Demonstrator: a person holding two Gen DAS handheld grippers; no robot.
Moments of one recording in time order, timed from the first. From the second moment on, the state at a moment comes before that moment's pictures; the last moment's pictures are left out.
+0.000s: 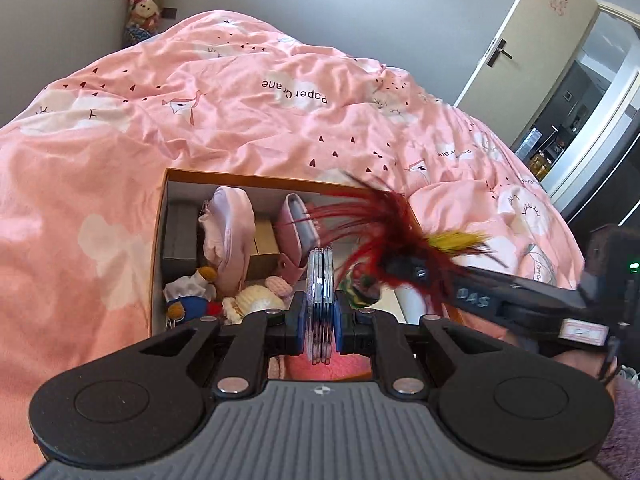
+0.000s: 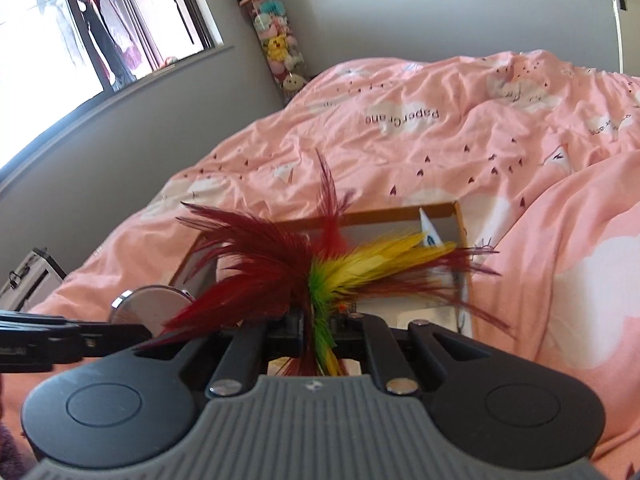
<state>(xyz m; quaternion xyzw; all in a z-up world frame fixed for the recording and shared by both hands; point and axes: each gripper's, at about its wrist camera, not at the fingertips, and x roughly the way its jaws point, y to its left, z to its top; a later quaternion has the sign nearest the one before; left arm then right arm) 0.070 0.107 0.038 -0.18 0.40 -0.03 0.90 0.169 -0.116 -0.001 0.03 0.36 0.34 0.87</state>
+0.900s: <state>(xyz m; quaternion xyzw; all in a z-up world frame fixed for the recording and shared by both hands) 0.166 0.079 0.029 -0.18 0.41 -0.08 0.89 0.199 -0.178 0.013 0.03 0.29 0.20 0.93</state>
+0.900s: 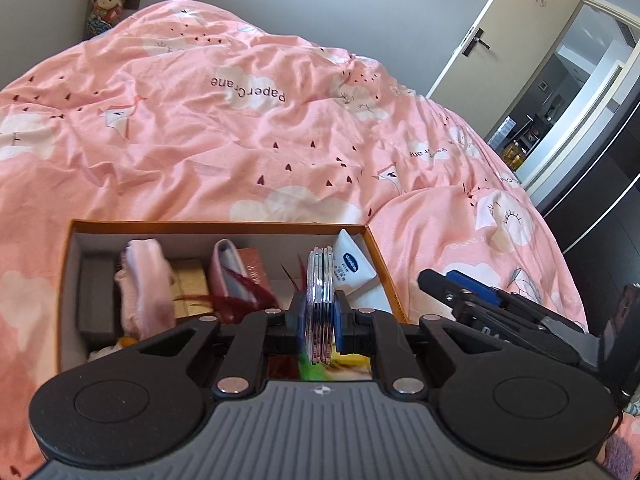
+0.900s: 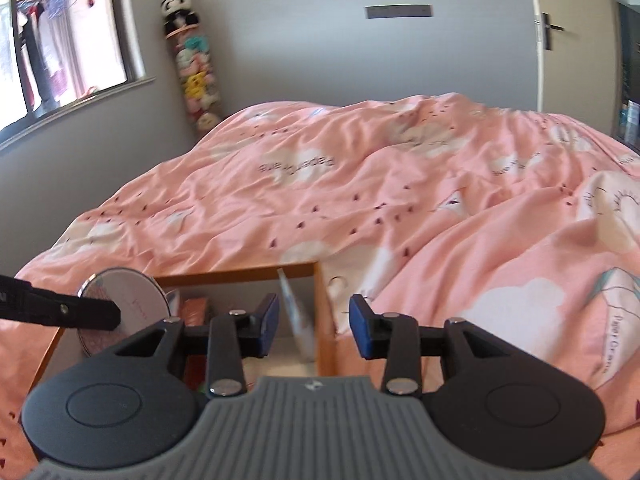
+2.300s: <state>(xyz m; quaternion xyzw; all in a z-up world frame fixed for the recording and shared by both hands) 0.259 0.027 -0.056 -0.03 0.47 -0.04 0.88 0.213 -0.191 -0.018 0.05 0.32 0.20 0.92</state>
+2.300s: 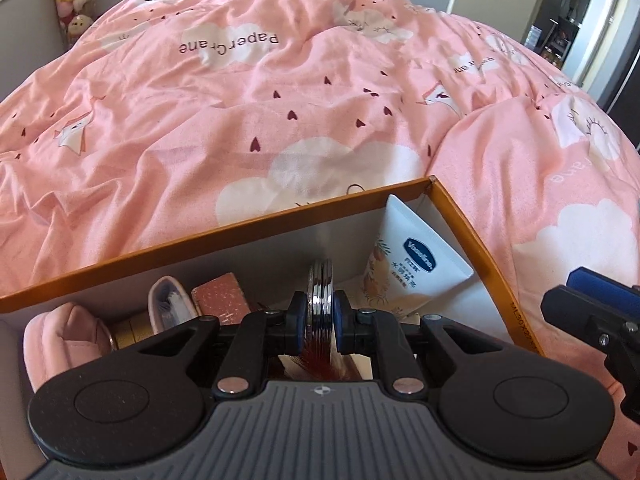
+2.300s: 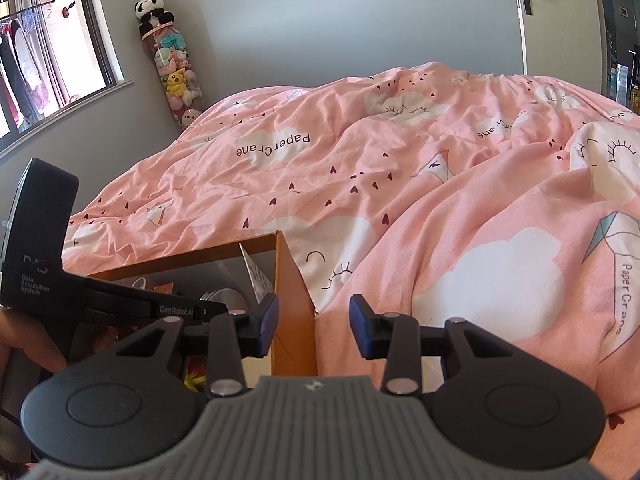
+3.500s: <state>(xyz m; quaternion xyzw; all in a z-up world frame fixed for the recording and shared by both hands) 0.093 0.063 0.065 0.00 0.31 0.05 0.95 0.118 -0.154 0.032 0.01 0.27 0.27 0.92</state>
